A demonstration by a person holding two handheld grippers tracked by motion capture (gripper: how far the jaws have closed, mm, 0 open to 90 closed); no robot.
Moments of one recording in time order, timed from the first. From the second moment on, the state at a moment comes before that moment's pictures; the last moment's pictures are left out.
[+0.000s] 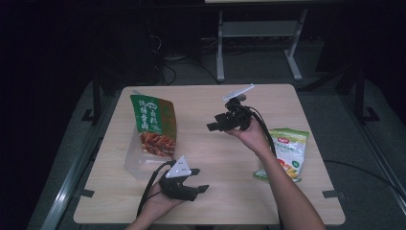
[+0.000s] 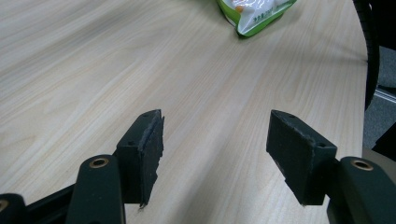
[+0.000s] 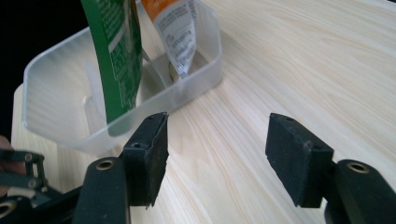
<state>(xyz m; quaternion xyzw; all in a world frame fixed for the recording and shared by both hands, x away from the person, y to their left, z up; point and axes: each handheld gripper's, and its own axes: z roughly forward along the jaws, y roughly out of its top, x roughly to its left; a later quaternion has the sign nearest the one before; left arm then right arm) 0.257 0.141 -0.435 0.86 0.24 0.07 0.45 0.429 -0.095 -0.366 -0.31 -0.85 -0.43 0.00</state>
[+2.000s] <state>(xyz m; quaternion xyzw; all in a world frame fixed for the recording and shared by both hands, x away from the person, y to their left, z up) 0.259 0.136 -0.437 0.86 0.23 0.07 0.44 0.336 -0.314 -0.405 -0.49 -0.80 -0.34 -0.06</state>
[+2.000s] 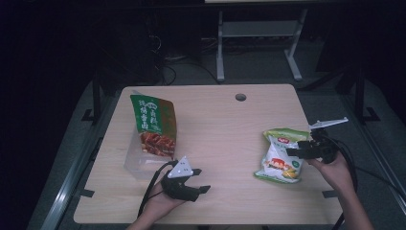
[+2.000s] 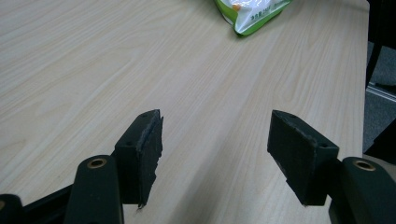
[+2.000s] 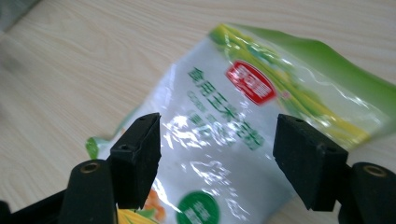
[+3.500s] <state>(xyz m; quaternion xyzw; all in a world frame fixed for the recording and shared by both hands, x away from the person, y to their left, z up) 0.258 0.131 -0.439 0.87 0.22 0.07 0.44 0.325 -0.320 -0.440 -0.51 -0.78 -0.36 -0.01</state>
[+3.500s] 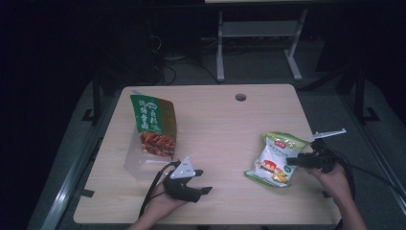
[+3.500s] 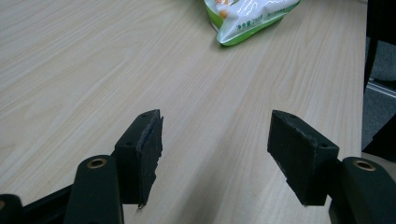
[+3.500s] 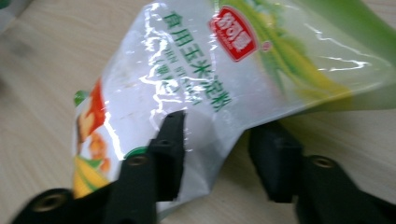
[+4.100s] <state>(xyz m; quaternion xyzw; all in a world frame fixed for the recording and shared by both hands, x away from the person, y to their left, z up) 0.272 0.090 -0.434 0.87 0.21 0.04 0.44 0.327 -0.321 -0.450 -0.50 -0.76 -0.41 0.03</state>
